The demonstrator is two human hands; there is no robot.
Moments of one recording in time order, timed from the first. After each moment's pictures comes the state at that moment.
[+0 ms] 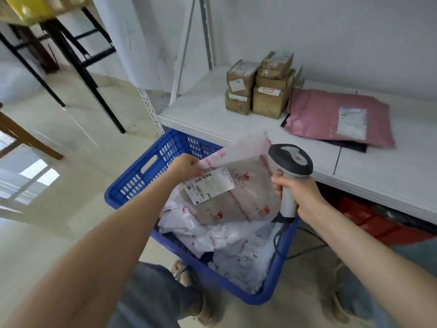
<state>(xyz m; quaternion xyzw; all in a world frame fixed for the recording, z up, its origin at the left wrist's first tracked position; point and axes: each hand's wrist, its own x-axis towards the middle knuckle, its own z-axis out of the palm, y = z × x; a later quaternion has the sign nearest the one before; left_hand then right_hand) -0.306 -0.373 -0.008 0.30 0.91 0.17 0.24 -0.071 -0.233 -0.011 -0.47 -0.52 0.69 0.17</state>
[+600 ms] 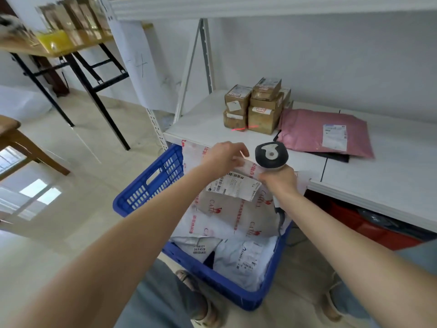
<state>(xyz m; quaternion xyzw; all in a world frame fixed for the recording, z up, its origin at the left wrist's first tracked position) -0.228 -0.334 0.065 0.54 0.82 0.16 0.05 -0.090 -0.251 0.023 -0.50 -0.67 0.51 0.20</state>
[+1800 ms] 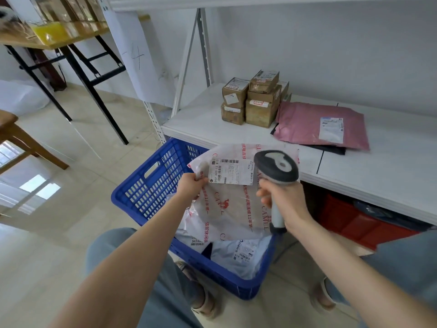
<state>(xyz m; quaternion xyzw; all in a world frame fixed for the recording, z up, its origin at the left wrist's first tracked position) -0.243 -0.398 -0.030 0.14 0.86 0.42 0.25 -0.026 -0.295 0.029 -0.43 -0.57 0.66 0.23</state>
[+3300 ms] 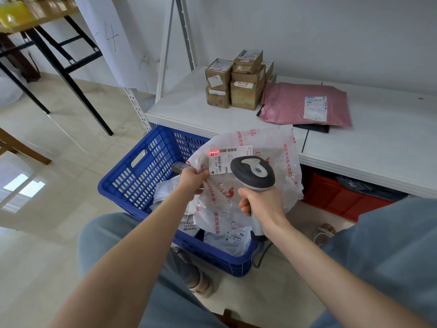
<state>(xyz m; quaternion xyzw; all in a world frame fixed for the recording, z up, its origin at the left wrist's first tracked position) -0.206 -0.385 -0.052 0.09 0.80 0.48 0.33 -0.004 -0.344 0.018 -0.47 -0.60 0.63 0.18</state>
